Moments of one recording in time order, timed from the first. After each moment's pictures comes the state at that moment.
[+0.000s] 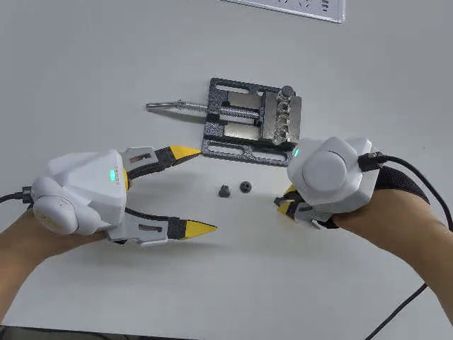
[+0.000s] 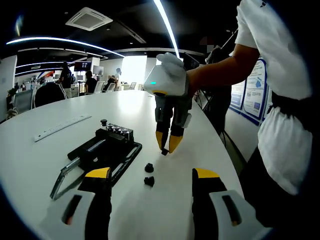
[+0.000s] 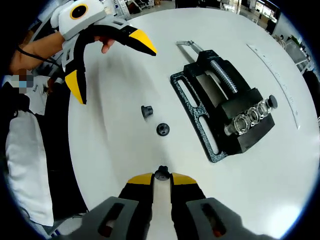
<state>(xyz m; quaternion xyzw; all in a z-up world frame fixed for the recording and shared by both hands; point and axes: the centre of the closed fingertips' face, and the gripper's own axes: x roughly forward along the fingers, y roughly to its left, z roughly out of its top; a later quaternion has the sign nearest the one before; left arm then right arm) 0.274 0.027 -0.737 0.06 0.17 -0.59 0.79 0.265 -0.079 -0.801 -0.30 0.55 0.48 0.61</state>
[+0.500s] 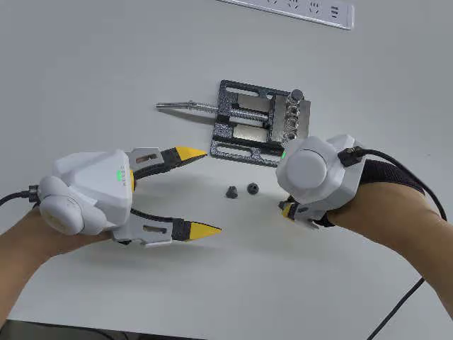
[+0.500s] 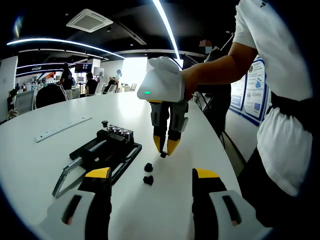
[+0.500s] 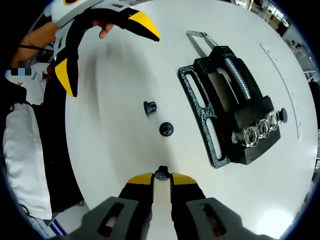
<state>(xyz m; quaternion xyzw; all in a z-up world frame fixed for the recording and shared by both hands) 0.271 0.034 -0.733 0.05 0.17 -0.58 0.79 0.265 -0.075 -0.809 -0.35 0.56 0.48 0.57</state>
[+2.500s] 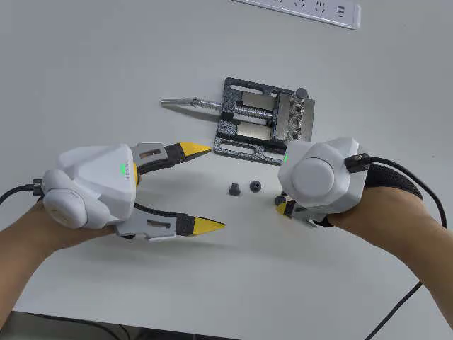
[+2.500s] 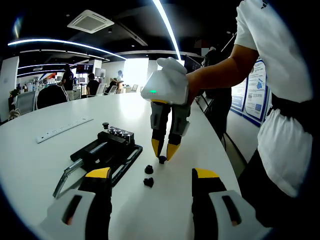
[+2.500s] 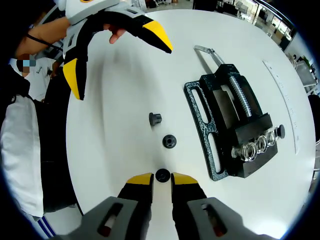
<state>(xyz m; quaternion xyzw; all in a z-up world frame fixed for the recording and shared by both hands) 0.272 0.030 -0.730 0.05 0.16 -0.58 0.80 0.267 -0.062 -0.806 -0.35 0.51 0.52 0.59</state>
